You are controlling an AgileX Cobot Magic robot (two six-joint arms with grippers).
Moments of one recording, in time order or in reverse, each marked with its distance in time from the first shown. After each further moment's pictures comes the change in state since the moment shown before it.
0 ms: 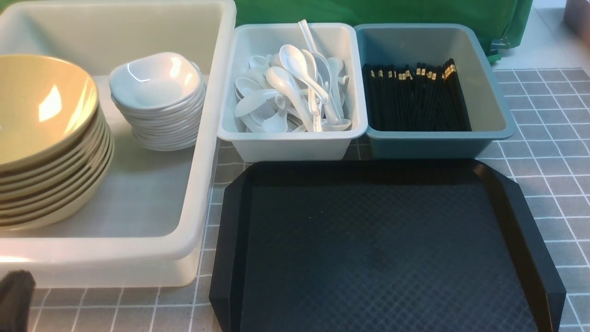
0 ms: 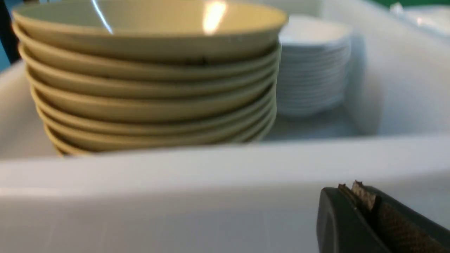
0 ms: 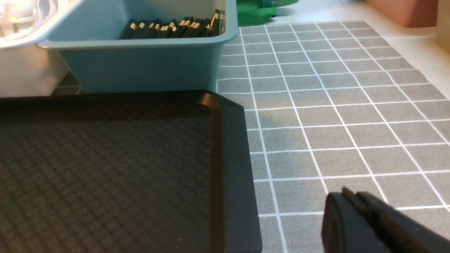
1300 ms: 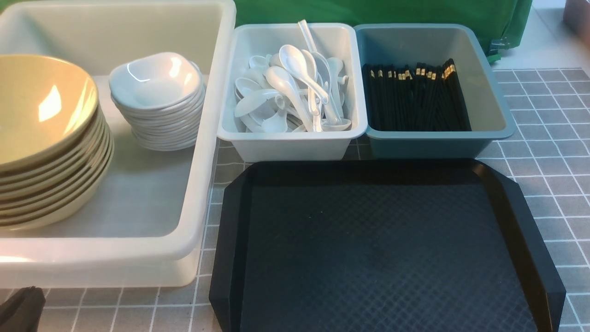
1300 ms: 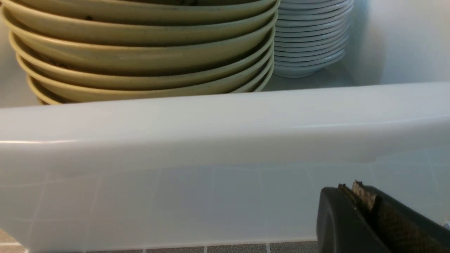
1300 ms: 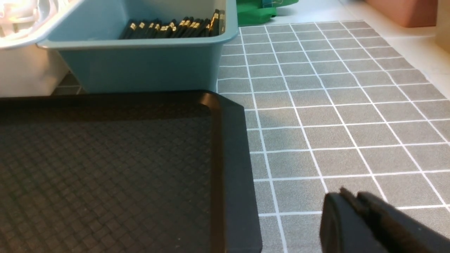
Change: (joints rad) right arm 0.000 0.000 0.000 -0.001 0.000 -0.001; left arm 0.002 0.000 0.000 0.003 0.059 -0.014
